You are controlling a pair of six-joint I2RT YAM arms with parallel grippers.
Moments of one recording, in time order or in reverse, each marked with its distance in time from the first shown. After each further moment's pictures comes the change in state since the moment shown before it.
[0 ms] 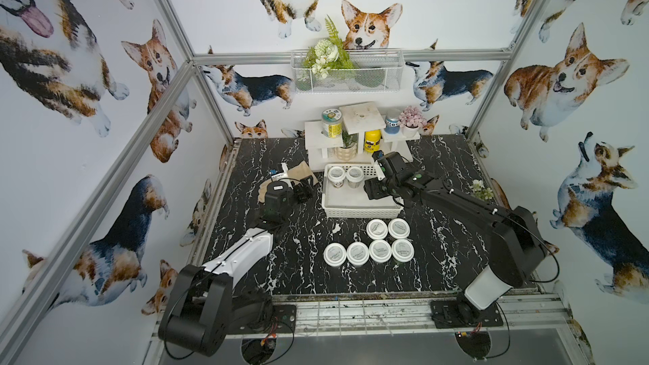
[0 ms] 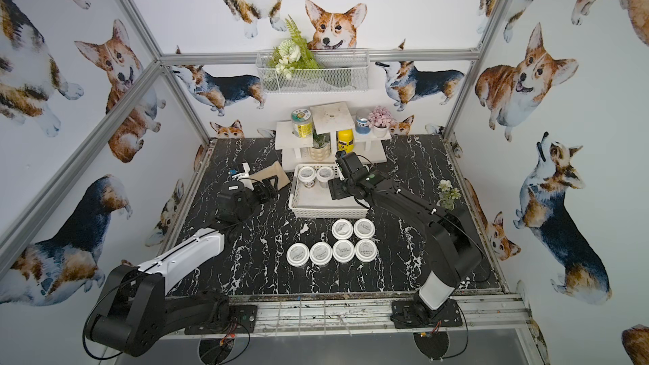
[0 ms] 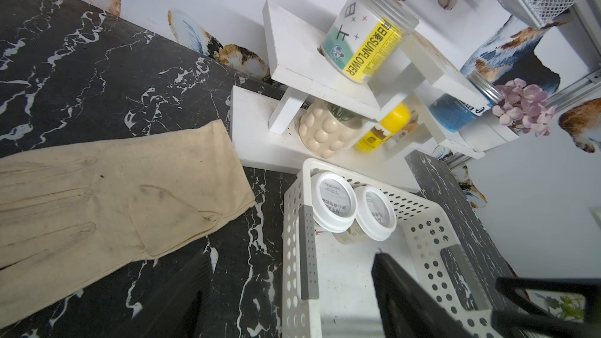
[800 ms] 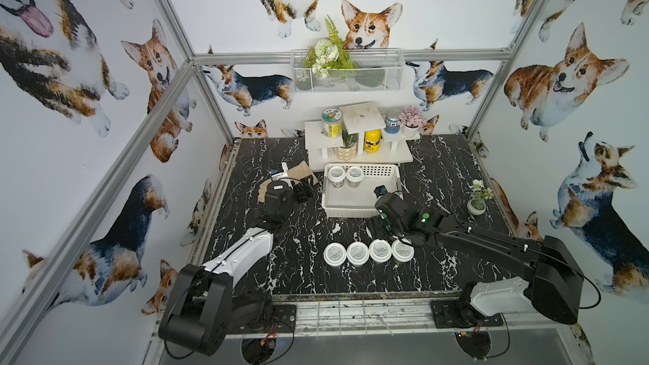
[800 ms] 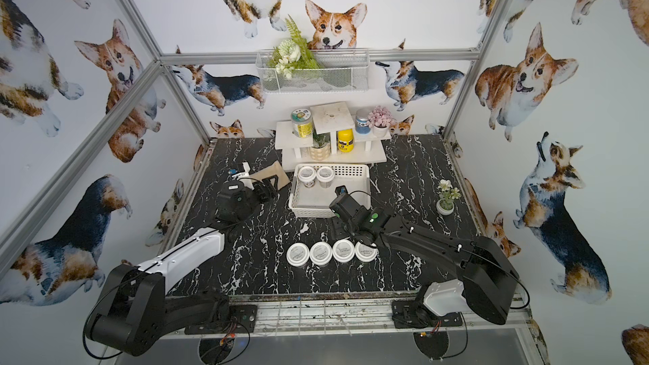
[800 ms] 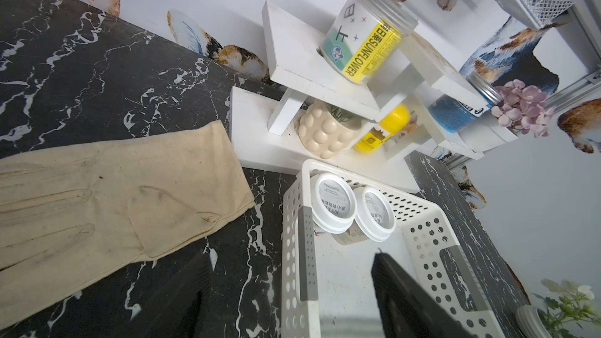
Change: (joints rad) left arm 0.000 -0.003 0.000 0.001 0.000 0.000; right arm 0.262 -0.233 -0.276 -0.071 0.136 0.209
